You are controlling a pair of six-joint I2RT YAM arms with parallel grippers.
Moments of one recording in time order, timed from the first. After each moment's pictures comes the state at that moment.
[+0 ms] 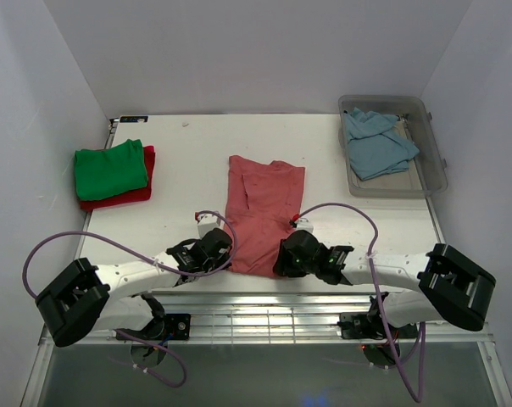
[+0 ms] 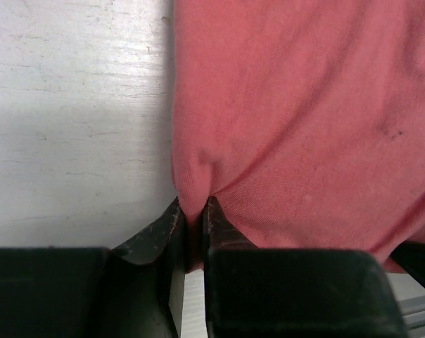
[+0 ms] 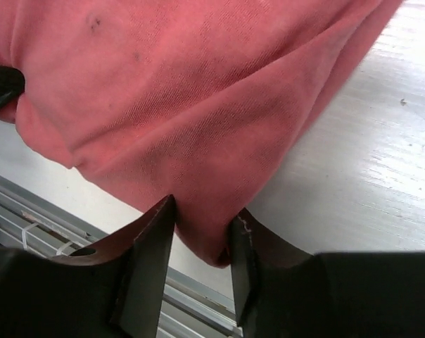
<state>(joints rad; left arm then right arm) -0.90 1.21 0.44 -0.16 -0.35 -0.88 1.04 1.29 0.49 -0.05 0.13 0.88</state>
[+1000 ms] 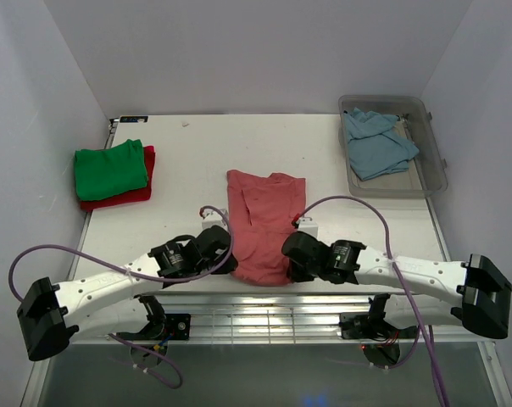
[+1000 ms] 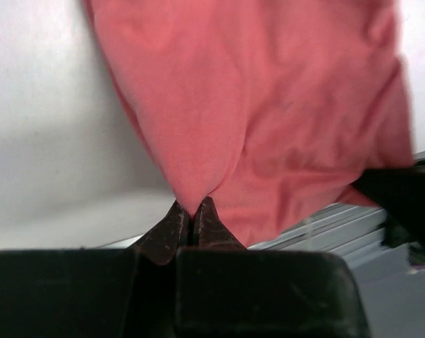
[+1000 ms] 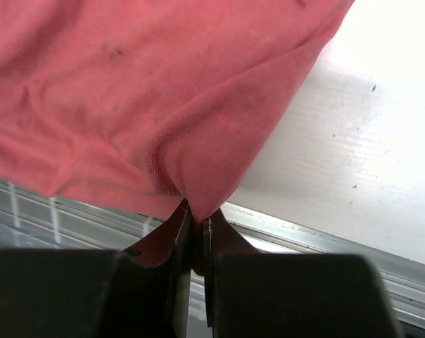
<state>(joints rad) -1.01 1.00 0.59 -0.48 -0.23 -0.92 1.17 1.16 0.68 -0.57 0.23 0.94</state>
